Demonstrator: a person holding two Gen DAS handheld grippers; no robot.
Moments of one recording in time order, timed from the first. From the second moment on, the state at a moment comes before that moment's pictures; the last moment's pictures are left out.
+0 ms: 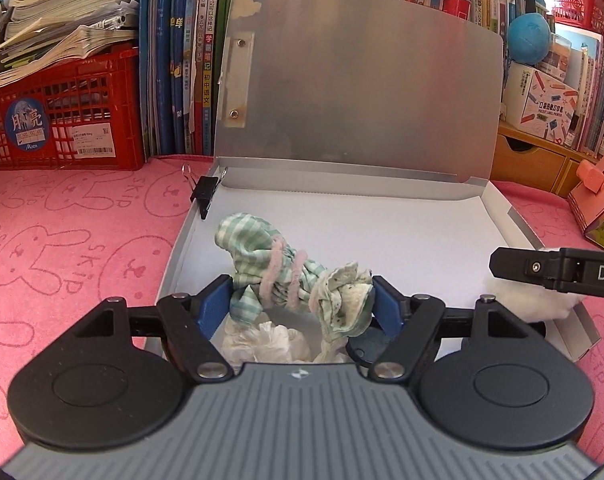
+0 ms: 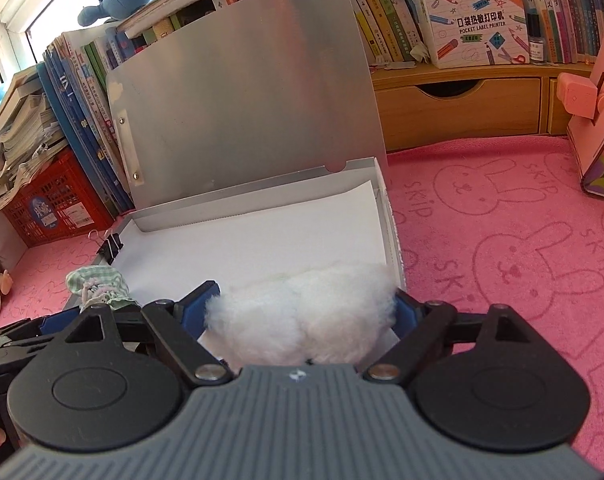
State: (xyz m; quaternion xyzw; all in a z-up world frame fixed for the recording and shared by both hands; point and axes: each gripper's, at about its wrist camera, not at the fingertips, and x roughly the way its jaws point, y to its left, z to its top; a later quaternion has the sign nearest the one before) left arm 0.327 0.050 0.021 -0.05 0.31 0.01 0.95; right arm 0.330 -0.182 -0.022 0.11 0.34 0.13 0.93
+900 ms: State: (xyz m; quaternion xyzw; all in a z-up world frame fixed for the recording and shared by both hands) left arm 0.185 0.048 0.073 -0.04 0.25 -0.03 0.97; right arm 0.199 -0.199 0.021 0.10 0.27 0.16 0.94
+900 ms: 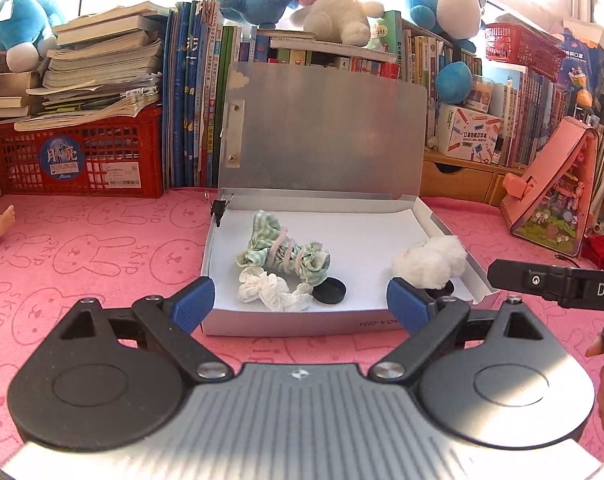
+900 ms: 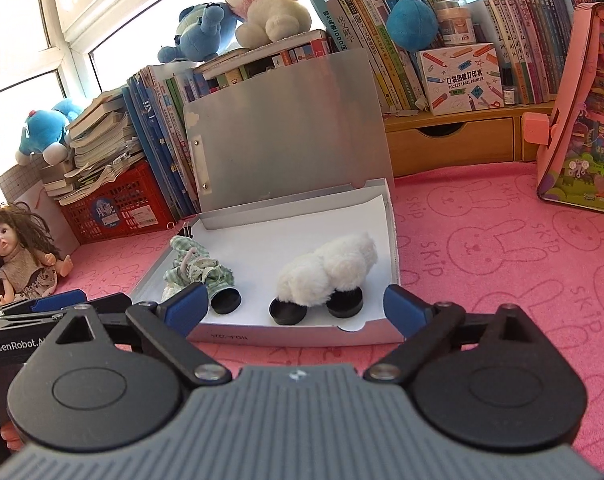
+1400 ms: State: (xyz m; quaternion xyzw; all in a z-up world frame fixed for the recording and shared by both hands) left arm 0.089 0.048 0.039 0.01 0.23 -0.02 0.97; right arm 0.111 -0.199 0.000 0.02 0.24 0.12 0.96
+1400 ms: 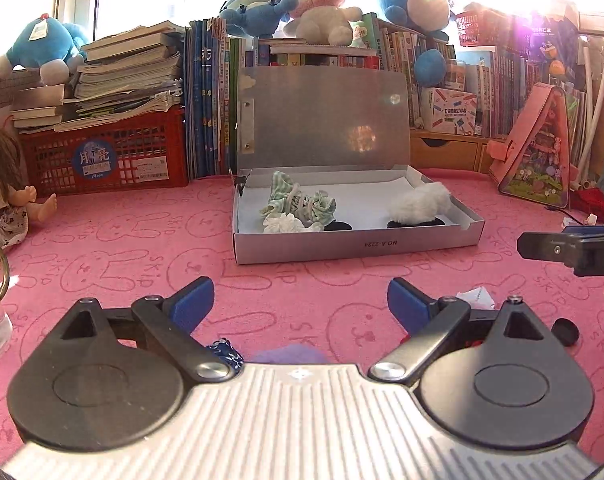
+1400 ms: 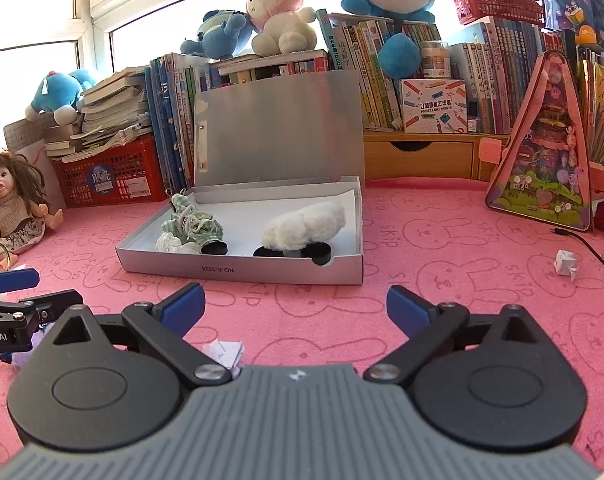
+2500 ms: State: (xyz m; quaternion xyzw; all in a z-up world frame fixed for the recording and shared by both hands) left arm 0.059 0.022 -0.007 0.08 0.21 0.02 0.97; right arm 0.074 -0.198 -0.048 -0.02 0.31 0.03 0.95
